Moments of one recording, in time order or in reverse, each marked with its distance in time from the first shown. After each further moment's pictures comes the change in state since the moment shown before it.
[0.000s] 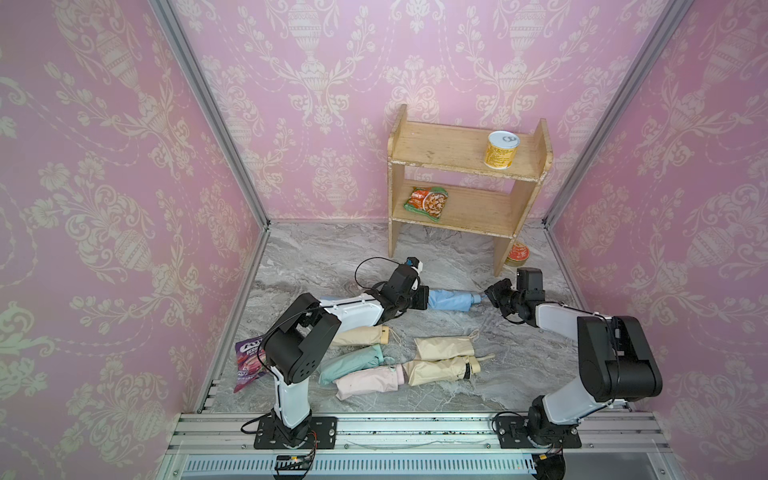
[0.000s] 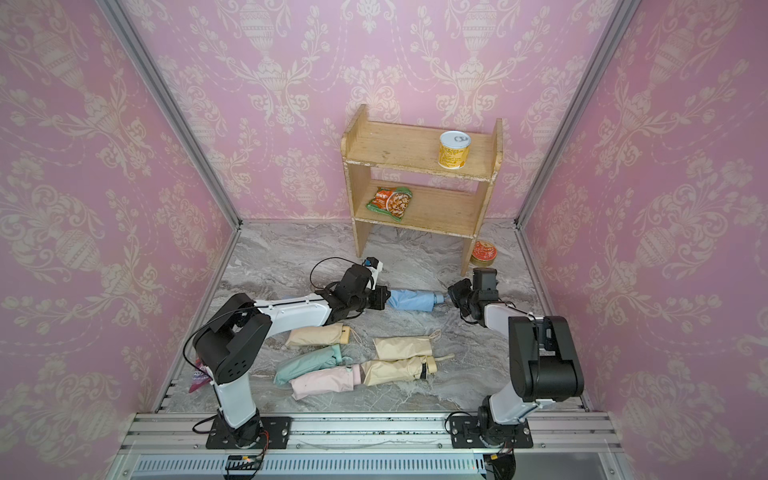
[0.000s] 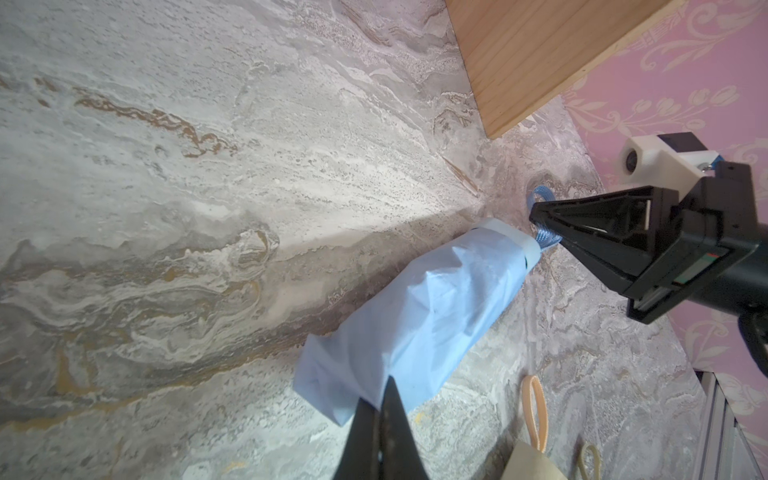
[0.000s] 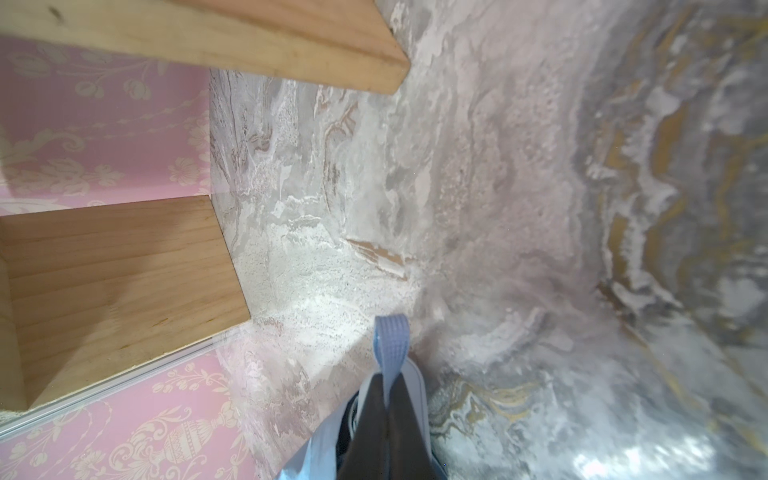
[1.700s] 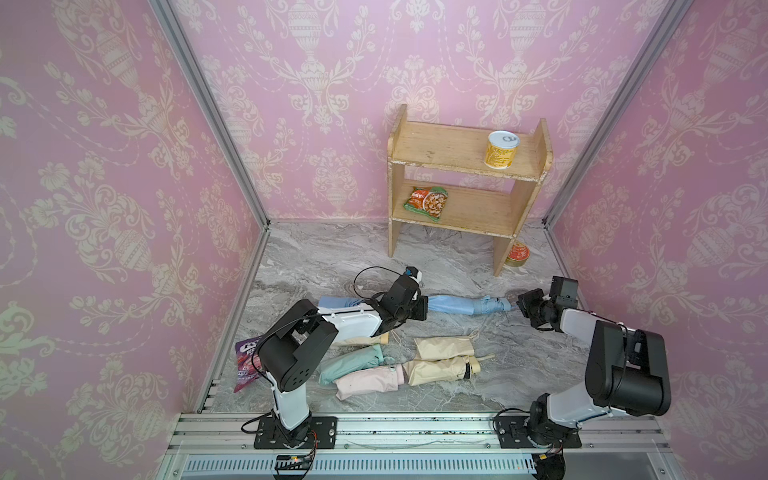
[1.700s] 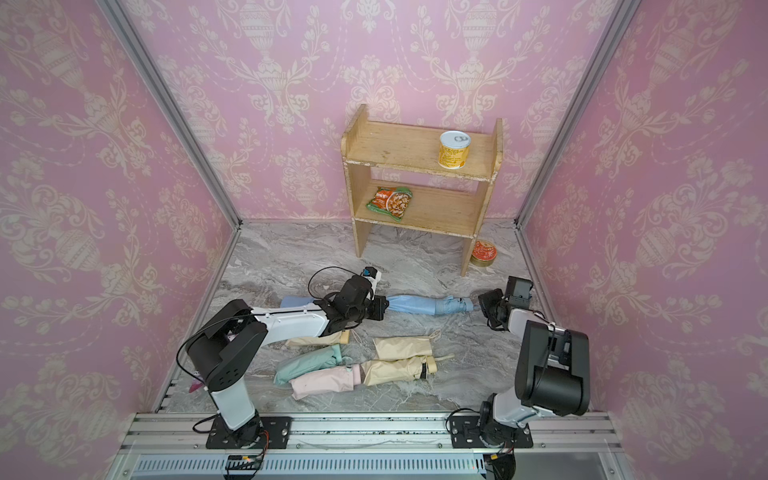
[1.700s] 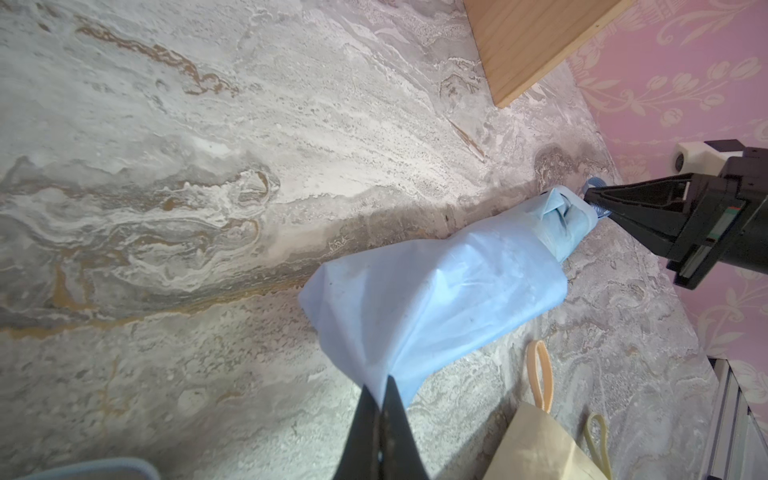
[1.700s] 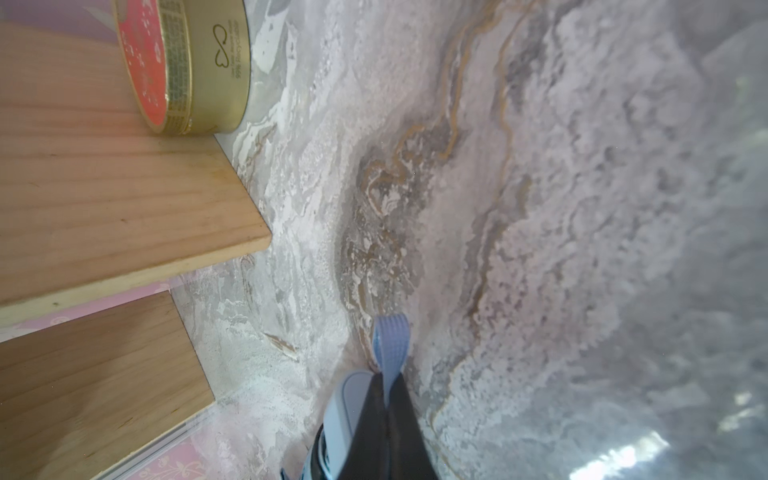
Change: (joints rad) left arm -0.043 -0.056 -0.092 0.020 -0.053 -0.026; right arm -0.288 -0.058 -0.032 -0.159 -0.009 -0.140
